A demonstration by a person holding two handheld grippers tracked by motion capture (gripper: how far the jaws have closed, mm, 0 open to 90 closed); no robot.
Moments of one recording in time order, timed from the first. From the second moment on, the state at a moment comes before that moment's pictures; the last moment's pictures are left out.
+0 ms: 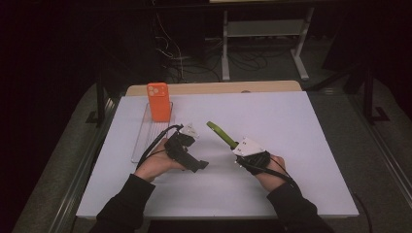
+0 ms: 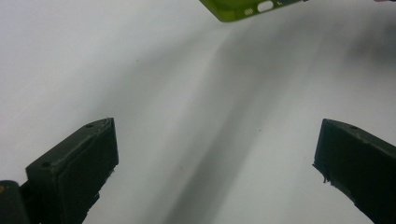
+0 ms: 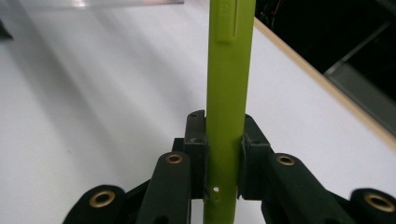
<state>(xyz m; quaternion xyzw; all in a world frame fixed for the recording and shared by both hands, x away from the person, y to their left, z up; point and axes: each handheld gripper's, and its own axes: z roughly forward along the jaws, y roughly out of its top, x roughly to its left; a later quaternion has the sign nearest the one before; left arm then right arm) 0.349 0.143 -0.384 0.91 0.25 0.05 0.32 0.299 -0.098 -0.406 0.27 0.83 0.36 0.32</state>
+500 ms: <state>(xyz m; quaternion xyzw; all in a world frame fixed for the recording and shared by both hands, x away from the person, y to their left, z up) 0.349 0.143 -0.384 0.90 0.27 0.05 0.35 0.313 -0.117 -0.409 0.39 0.79 0.43 0.19</state>
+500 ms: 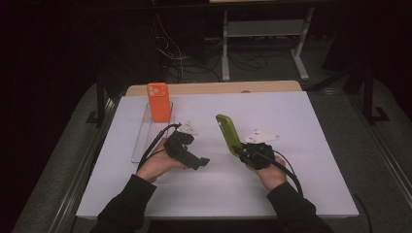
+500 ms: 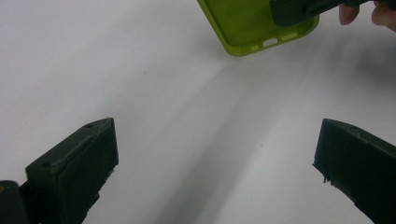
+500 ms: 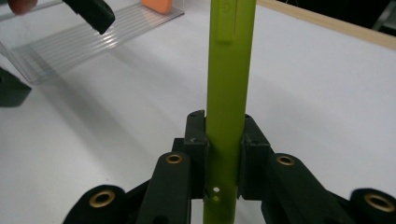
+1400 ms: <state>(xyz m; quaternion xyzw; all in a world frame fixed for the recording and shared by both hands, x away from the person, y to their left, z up) 0.377 0.117 -0.357 0.82 0.31 0.02 0.47 0.314 -0.122 -0.409 0.42 0.77 0.45 0.16</state>
